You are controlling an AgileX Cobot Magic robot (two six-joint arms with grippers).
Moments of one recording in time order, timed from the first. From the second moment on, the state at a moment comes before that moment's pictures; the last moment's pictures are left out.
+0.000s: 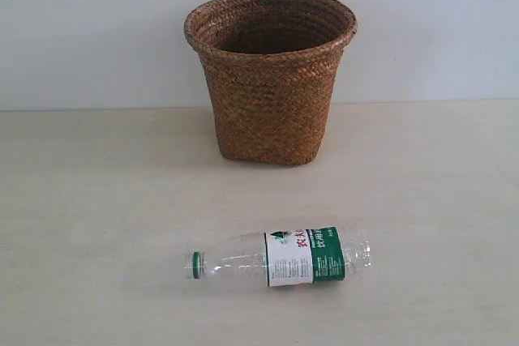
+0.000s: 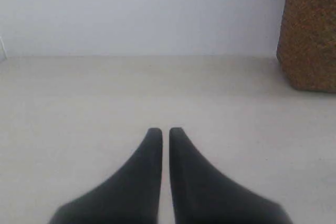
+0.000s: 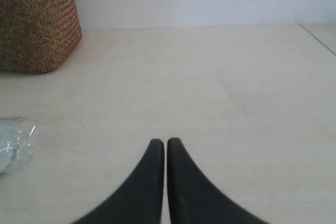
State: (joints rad) left arm 0.03 0.00 0.00 0.00 0.25 0.00; right arm 0.01 0.00 0.00 0.01 0.33 0.00
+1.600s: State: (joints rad) left arm 0.03 0.57 -0.44 0.02 -0.34 -0.34; right arm 0.01 0.34 -0.37 -0.01 -0.42 0.26
